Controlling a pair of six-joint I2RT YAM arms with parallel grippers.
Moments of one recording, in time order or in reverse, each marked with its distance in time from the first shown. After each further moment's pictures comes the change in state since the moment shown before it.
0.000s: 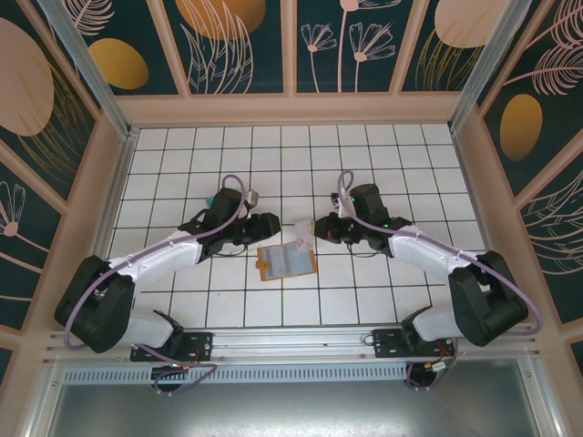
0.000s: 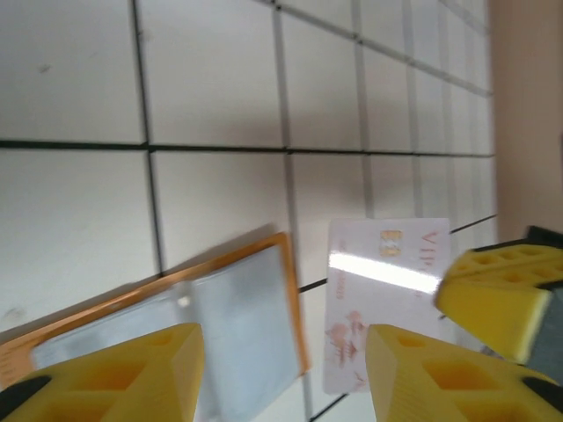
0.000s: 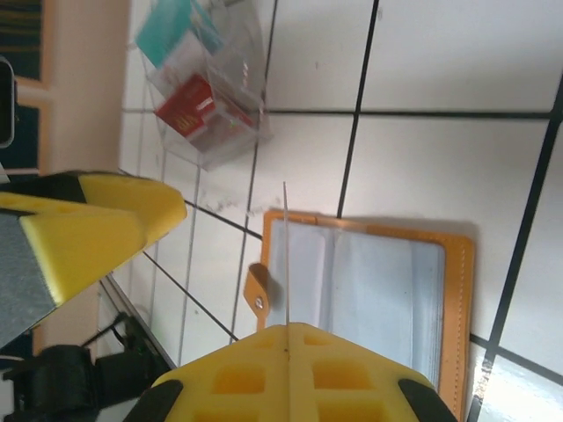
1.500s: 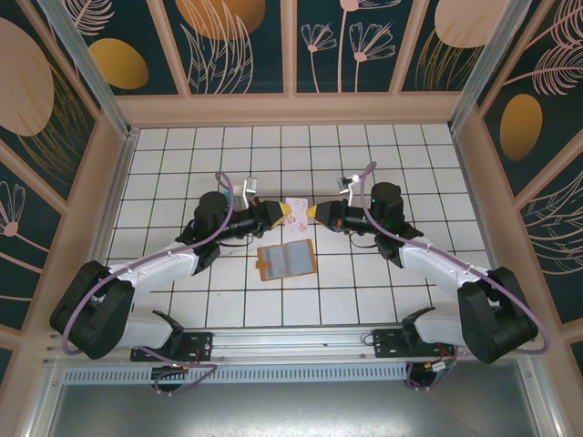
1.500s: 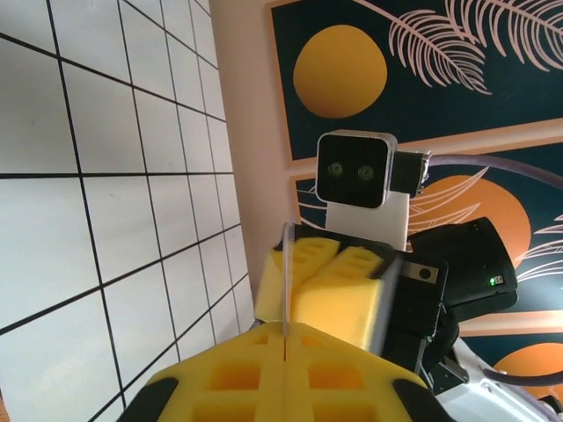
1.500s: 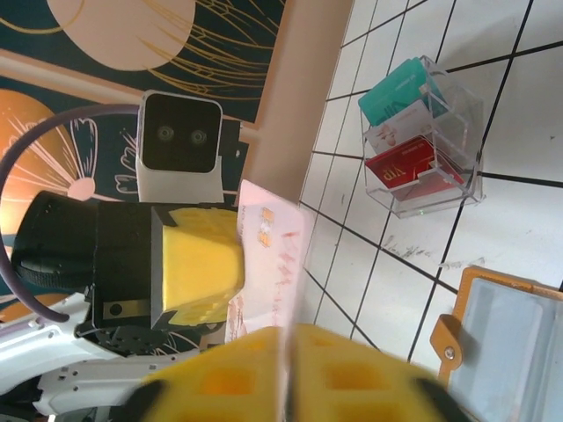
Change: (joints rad) left arm 0.002 -0.029 -0.140 0.648 0.243 -0.409; right arm -0.038 -0.085 -0.106 0.492 -0.235 0.308
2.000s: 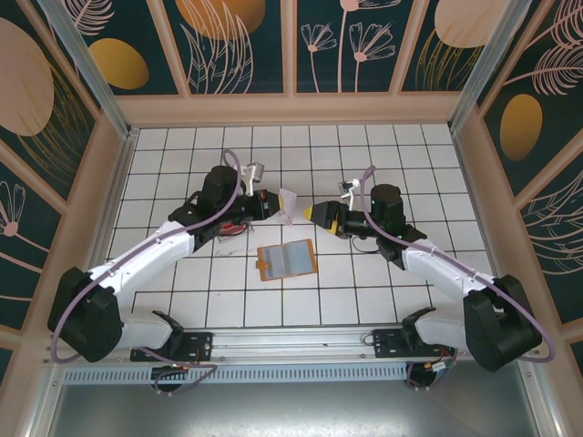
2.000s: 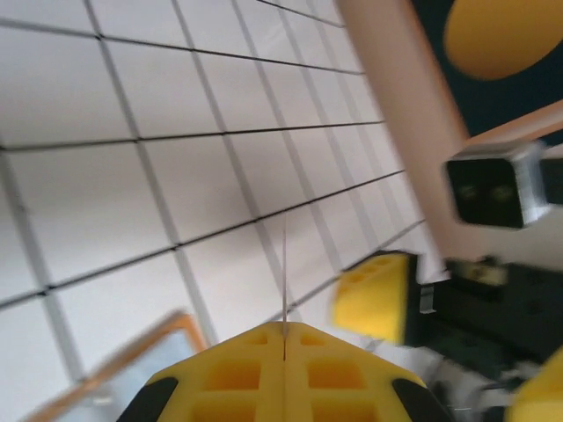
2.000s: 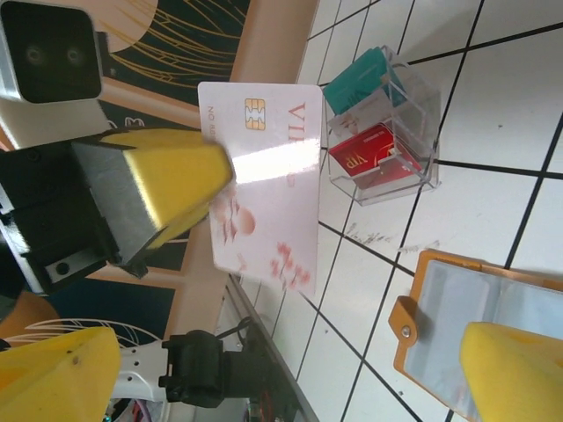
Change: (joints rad) left arm 0.000 -0.029 0.338 -0.772 -0.256 0.675; right arm 0.003 -0.056 0.002 -0.166 0.047 -0.126
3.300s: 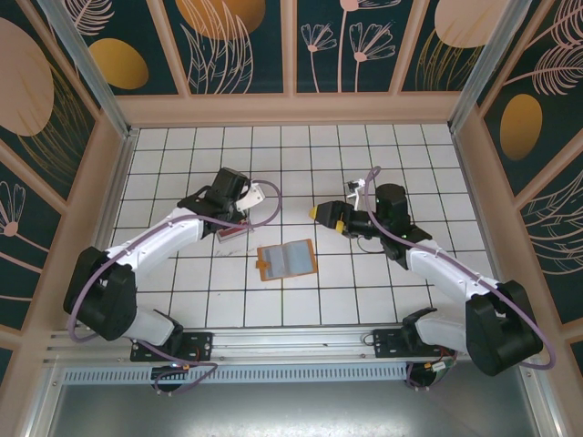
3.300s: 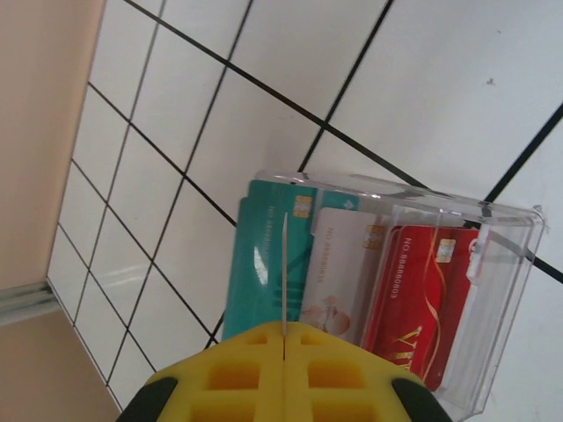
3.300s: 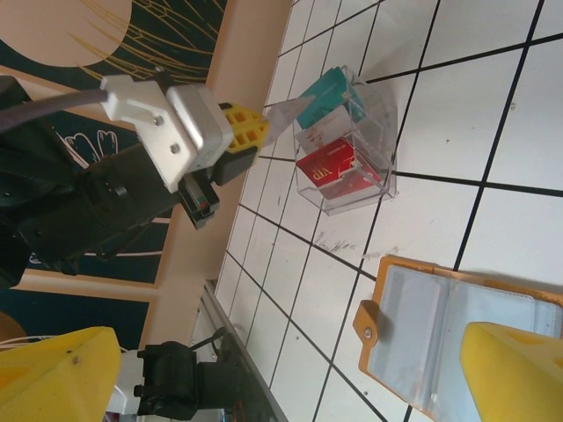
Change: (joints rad) left arm 0.043 0.152 0.060 -0.278 -0.701 1.279; right arm -0.046 -0.019 0.001 -0.070 0.021 -0.059
